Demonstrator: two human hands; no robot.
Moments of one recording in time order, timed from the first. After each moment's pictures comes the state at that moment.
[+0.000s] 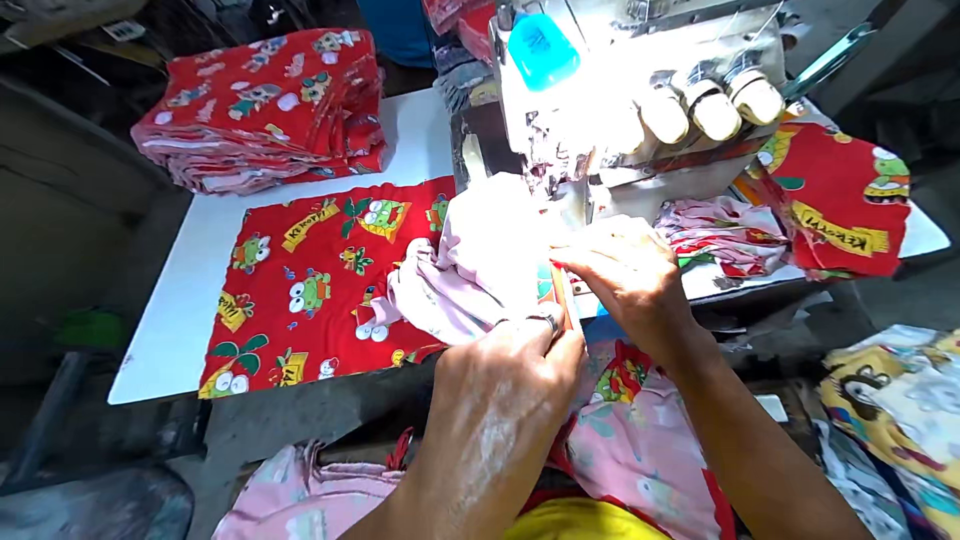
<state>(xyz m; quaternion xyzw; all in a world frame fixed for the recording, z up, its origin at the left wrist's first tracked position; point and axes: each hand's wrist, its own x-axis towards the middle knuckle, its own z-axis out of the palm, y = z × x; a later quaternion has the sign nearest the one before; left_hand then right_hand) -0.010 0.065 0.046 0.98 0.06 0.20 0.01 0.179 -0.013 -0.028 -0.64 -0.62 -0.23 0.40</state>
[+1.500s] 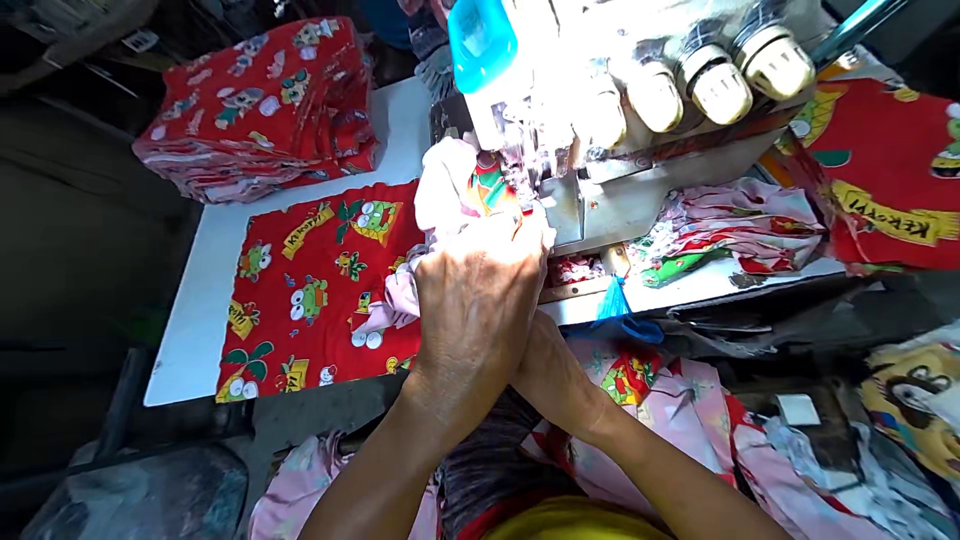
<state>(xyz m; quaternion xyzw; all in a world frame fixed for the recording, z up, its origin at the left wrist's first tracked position) 0.060 0.098 0.050 0.97 0.14 0.16 -0.09 0.085 0.018 -0.062 -0.64 -0.48 0.07 0.60</state>
